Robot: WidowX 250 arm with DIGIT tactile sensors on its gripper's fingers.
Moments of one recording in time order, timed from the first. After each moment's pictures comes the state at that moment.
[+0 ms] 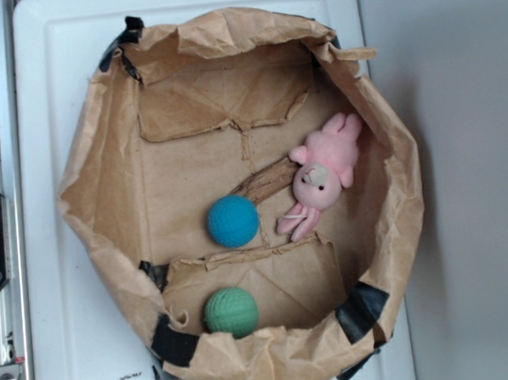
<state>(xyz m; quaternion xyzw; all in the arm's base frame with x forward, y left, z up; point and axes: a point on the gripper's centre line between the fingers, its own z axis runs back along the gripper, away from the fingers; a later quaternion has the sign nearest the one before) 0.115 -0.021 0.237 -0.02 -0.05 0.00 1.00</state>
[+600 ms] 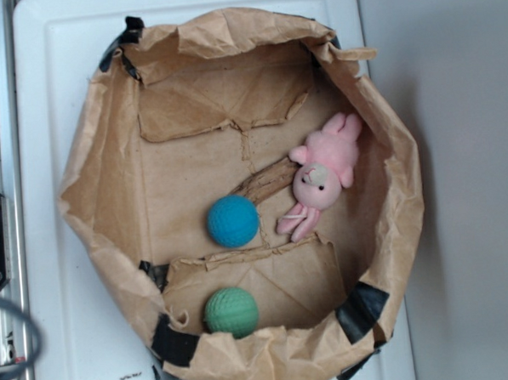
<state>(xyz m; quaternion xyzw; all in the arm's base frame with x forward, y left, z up) 0.139 -0.027 0.208 0.00 -0.05 0.02 1.00</state>
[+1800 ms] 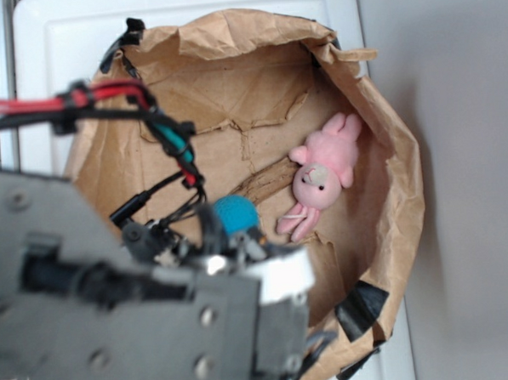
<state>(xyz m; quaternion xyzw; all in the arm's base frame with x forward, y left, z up) 0.237 -0.044 0.127 -0.01 0.01 0.35 0.94</state>
